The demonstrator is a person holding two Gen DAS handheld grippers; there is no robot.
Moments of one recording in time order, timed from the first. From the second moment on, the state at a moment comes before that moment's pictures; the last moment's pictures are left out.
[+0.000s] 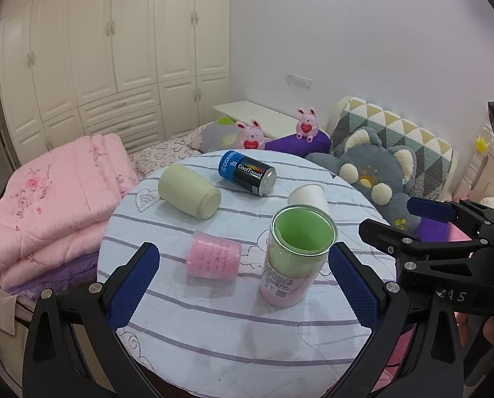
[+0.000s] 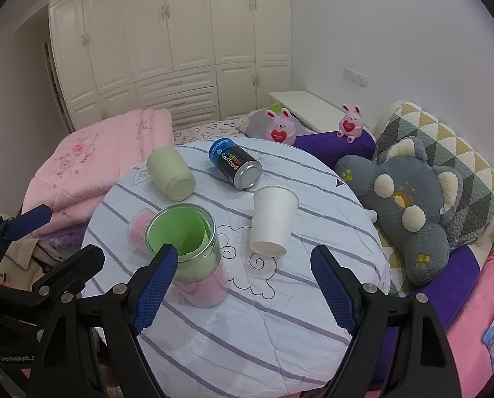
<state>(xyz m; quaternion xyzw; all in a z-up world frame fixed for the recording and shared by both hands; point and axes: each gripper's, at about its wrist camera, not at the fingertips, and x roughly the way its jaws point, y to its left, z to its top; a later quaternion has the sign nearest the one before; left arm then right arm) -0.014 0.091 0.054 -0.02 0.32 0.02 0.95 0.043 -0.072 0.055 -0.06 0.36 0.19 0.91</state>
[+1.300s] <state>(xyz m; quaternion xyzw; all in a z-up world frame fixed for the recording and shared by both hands) -0.001 0.085 0.041 -0.01 0.32 0.03 0.95 0.054 -0.075 0.043 -0.07 0.38 0.16 0.91</state>
